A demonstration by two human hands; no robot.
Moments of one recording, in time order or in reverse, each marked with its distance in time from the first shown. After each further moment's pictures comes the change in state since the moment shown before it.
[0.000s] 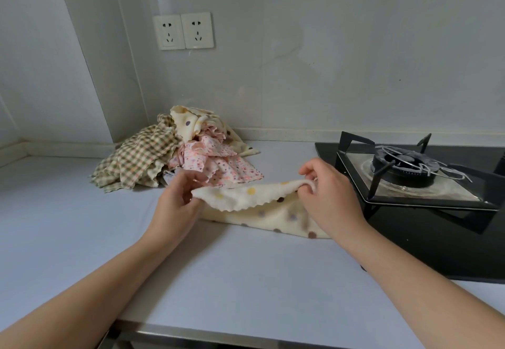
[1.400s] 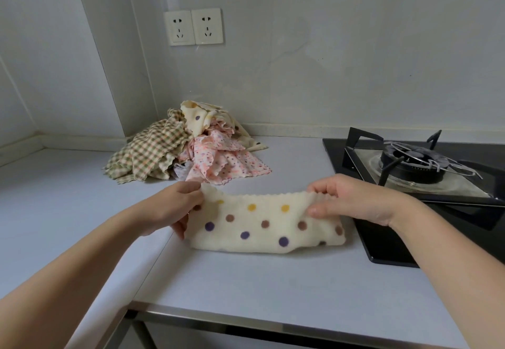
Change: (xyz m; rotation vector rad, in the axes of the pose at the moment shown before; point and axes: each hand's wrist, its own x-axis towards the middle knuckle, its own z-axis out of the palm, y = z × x) left_hand 0.001 0.039 -0.038 0.261 -0.462 -0.508; right_hand 0.008 0.010 -0.045 0.516 -0.950 0.140
